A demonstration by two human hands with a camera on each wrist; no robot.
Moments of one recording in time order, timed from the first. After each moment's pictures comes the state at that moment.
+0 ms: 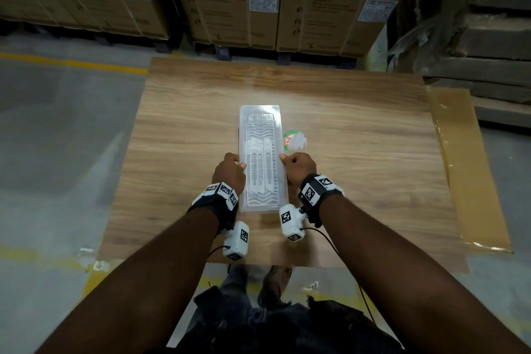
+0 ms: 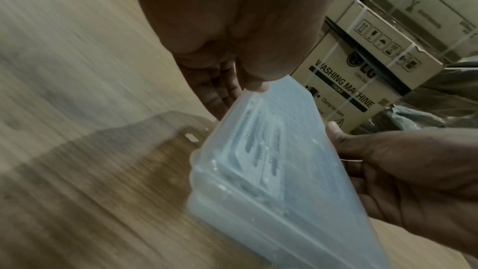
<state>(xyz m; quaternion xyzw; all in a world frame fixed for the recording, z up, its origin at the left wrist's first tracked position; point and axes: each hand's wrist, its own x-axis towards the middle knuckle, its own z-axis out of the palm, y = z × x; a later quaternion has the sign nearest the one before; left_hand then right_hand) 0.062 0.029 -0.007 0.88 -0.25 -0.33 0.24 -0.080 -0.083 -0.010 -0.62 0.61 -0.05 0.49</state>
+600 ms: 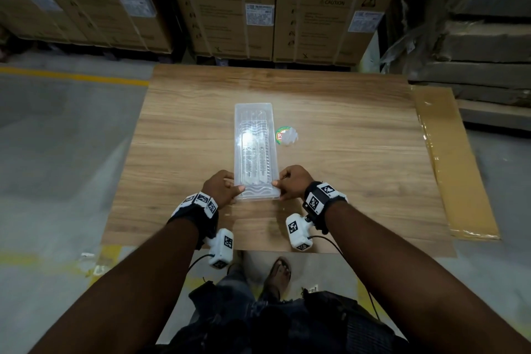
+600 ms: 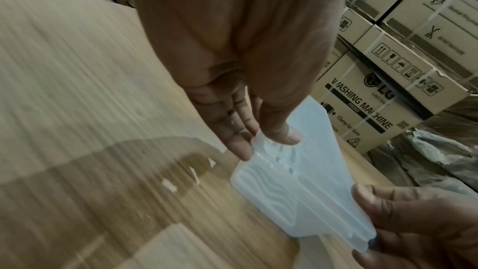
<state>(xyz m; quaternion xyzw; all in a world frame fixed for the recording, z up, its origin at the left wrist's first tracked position) 0.044 0.094 -0.007 0.82 -0.26 -0.43 0.29 -0.132 -0.044 0.000 -0.58 0.53 0.03 0.62</state>
